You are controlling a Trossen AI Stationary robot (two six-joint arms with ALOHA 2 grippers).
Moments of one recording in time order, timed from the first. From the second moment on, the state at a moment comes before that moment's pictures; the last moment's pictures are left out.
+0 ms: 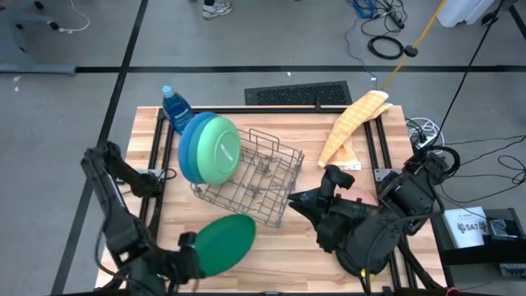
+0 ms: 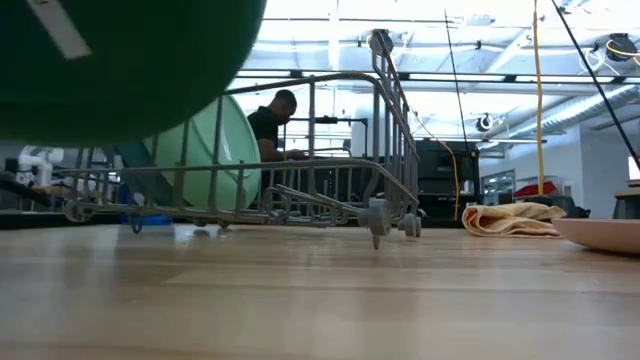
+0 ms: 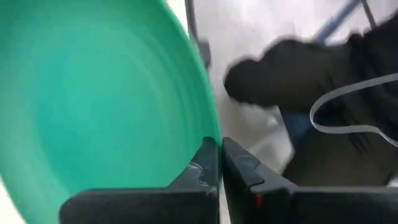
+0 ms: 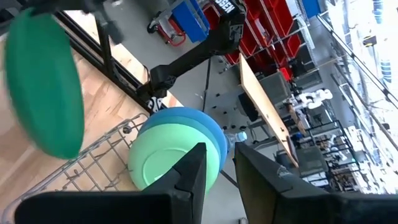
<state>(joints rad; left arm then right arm) -0.99 1.55 1.50 -0.84 -0.36 -0.82 0.69 1.81 2.36 -1.04 0.93 -0.54</state>
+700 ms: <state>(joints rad) -0.79 1.35 1.50 -0.63 -0.80 -0.56 0.76 1.81 2.36 -1.05 0.97 -0.51</state>
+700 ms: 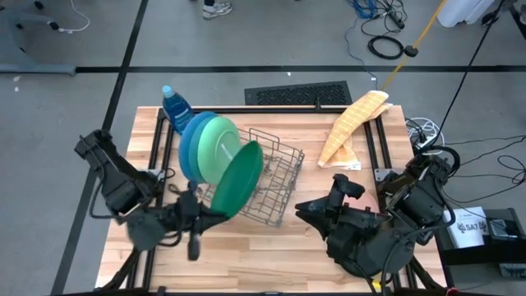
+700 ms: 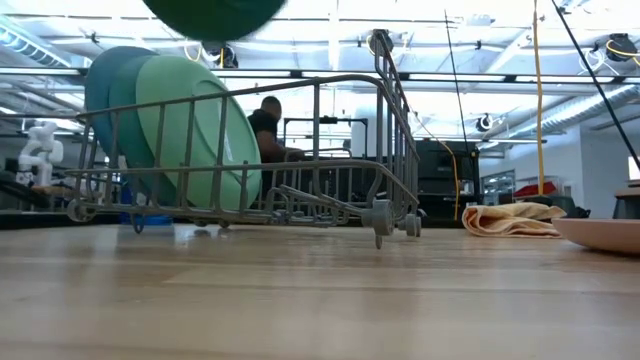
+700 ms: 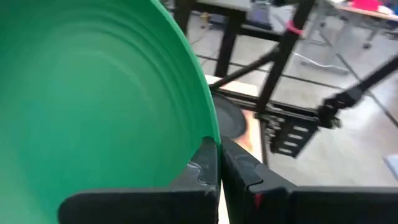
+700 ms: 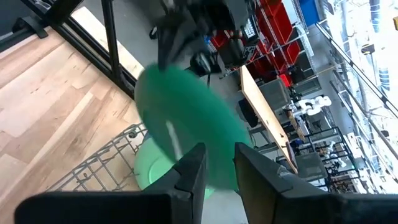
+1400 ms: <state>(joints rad) -0.34 1.04 0.93 0.03 -0.37 -0.57 0.83 1.81 2.36 -1.10 0.97 -0.44</state>
